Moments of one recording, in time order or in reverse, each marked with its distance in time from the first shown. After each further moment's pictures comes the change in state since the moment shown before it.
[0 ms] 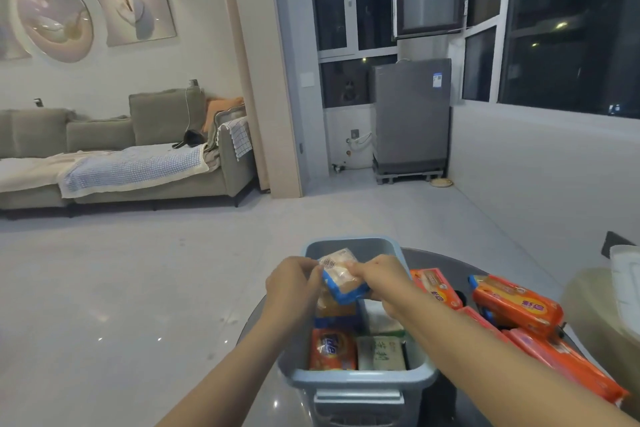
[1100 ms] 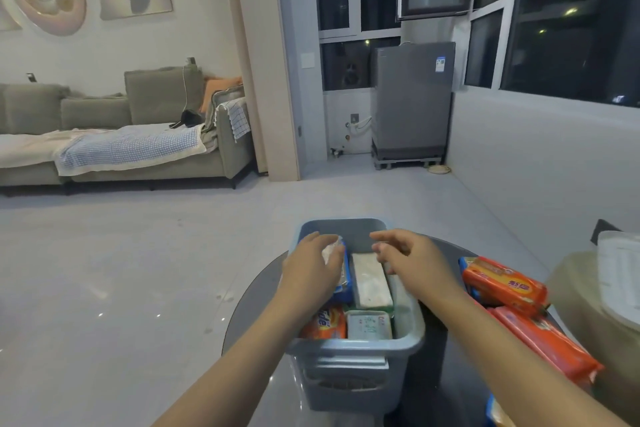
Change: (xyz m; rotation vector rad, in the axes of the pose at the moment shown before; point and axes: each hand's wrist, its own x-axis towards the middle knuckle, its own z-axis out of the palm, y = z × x) left_hand -0.018 0.019 0.014 0.055 -0.097 0.145; right_hand -0.041 0.019 -0.054 -0.204 0.052 -0.474
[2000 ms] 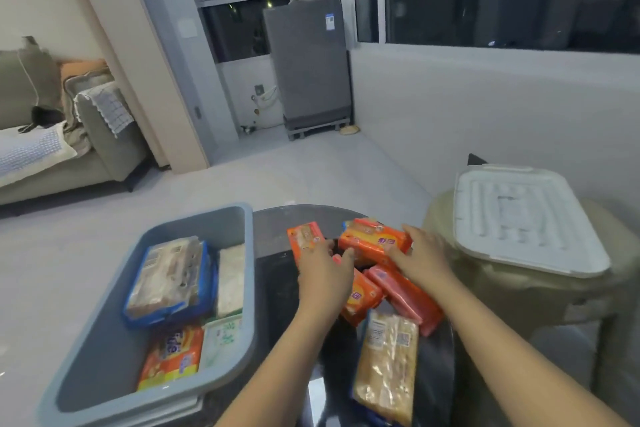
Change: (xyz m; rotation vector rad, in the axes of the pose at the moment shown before) left_hand 0.000 0.114 0.196 -0.204 -0.230 -0.160; right_hand -0.011 0.165 -0.158 -0.477 0.205 0.453
